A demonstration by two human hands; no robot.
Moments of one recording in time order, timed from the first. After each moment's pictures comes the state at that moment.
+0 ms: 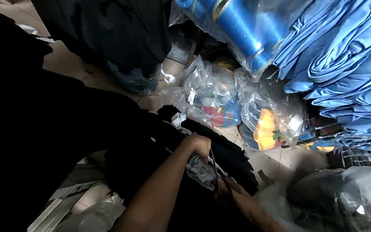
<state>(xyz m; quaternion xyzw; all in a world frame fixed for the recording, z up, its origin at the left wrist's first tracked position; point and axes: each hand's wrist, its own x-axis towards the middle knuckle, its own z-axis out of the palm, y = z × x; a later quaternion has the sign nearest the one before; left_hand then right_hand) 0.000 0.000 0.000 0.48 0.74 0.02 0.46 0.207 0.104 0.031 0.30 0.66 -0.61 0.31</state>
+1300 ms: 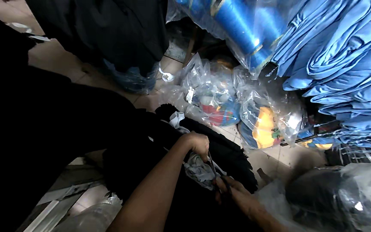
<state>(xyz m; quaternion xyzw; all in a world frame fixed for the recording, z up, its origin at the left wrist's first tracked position) -0.009 -0.009 -0.002 0.48 0.73 0.09 0.47 0.202 0.102 0.035 0.32 0.66 -0.60 0.31</state>
